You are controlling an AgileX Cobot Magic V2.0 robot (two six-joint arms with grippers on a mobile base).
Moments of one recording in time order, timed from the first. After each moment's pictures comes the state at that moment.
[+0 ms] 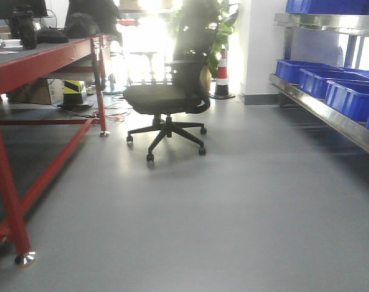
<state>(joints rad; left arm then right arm) -0.13 0.61 -0.78 -0.15 0.26 0.11 0.14 0.48 -0.73 -0.03 0.35 0.08</state>
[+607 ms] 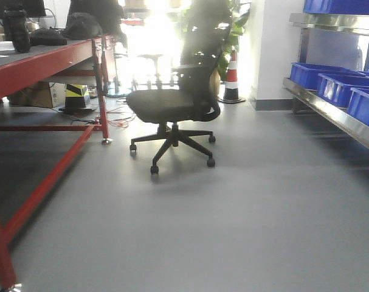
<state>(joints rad) -0.13 0.61 -0.78 -0.15 0.26 0.11 0.14 0.48 -0.73 -0.03 0.35 0.08</state>
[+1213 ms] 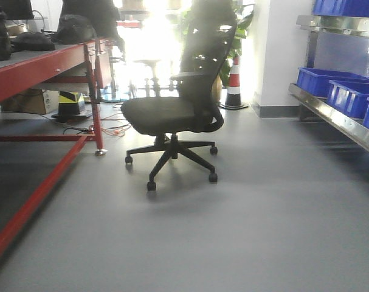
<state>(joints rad) -0.13 0.61 -0.78 -0.15 0.25 0.11 0.14 0.48 -0.73 -0.03 0.35 0.08</state>
